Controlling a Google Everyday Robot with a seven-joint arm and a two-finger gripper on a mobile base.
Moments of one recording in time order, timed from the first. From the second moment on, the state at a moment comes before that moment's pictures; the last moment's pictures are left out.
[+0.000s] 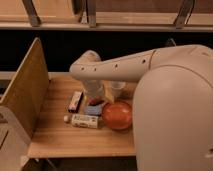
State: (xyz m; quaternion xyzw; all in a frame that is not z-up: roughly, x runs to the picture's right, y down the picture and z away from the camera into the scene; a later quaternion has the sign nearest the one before) arm -0.033 0.074 0.739 -0.18 0.28 0.65 0.69
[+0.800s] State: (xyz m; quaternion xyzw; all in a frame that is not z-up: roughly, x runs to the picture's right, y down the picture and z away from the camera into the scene) arm 0.002 0.107 0.794 -0.23 0.27 0.70 0.62
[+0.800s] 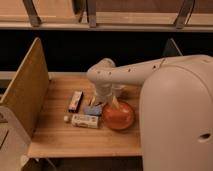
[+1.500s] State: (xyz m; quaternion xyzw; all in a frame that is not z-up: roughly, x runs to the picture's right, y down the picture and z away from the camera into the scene) arm 0.002 0.138 0.841 -0.27 0.26 0.69 0.62
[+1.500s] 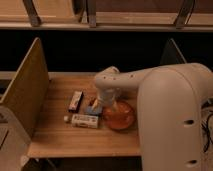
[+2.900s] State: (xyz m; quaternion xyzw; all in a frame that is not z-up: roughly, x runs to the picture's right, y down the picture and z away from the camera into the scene) arm 0.016 0.149 0.853 -0.27 0.24 0.71 0.60
